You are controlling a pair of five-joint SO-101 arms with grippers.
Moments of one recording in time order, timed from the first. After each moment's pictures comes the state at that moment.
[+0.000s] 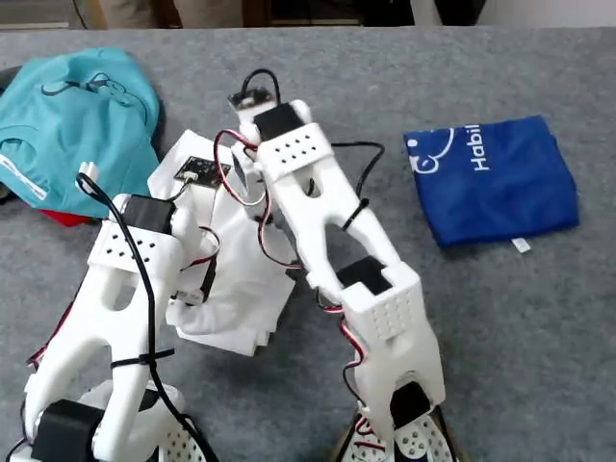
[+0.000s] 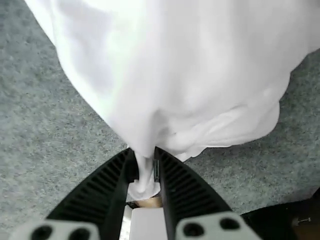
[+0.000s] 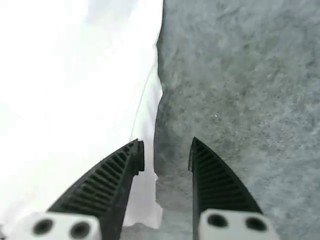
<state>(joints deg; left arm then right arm) 9.1 -26.3 33.4 90.1 -11.0 -32.1 36.4 -38.5 100.0 -18.3</state>
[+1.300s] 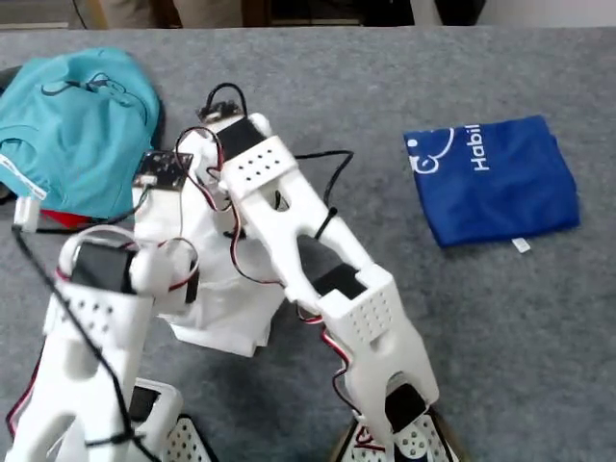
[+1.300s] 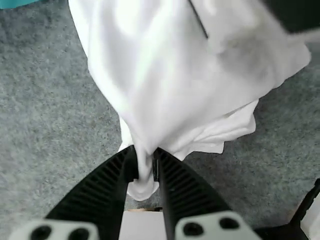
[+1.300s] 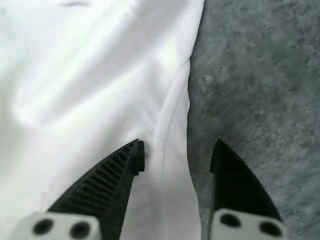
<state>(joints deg) 7.3 -47.7 35.1 93.5 -6.3 -39.6 40.1 -39.3 101.2 -23.2</state>
